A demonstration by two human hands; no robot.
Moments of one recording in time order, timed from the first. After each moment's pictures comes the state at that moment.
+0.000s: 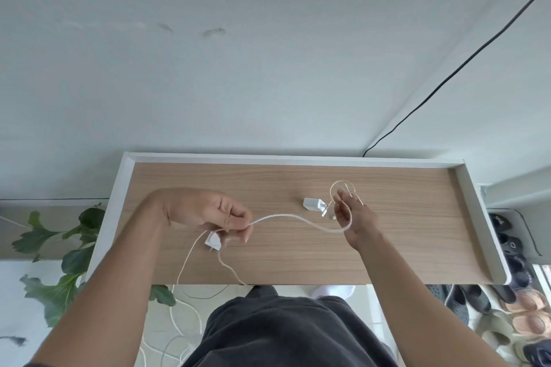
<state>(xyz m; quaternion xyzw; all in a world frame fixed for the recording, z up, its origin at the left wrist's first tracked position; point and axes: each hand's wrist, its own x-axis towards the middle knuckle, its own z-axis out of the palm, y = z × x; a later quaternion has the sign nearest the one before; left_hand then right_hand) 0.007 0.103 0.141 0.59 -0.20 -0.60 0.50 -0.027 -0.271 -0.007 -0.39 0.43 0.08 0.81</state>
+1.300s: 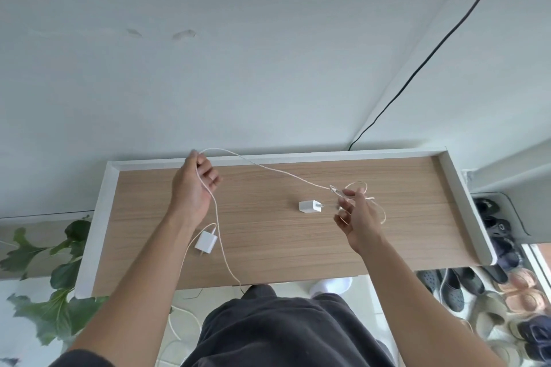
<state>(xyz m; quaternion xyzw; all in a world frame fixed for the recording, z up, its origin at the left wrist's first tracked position) 0.020 0.058 0.082 0.49 0.28 -0.07 0.83 -0.048 -0.289 0.017 -0.48 0.47 0.06 0.73</state>
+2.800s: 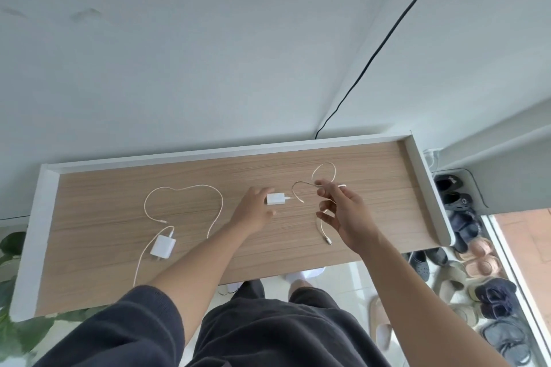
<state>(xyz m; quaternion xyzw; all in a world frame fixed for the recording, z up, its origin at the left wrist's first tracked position) 0.003 -0.122 -0.071 0.89 -0.07 -0.33 0.30 -0.058 -0.349 0.060 -0.55 0.34 0.13 0.75</state>
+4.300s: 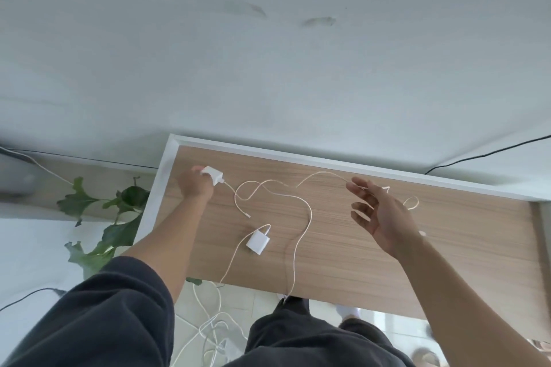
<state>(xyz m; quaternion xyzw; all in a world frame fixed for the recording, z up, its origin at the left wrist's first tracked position) 0.064 0.255 -0.093 0.80 0.46 -0.07 0.38 0.044 -0.178 0.023 -0.54 0.32 0.25 0.74</state>
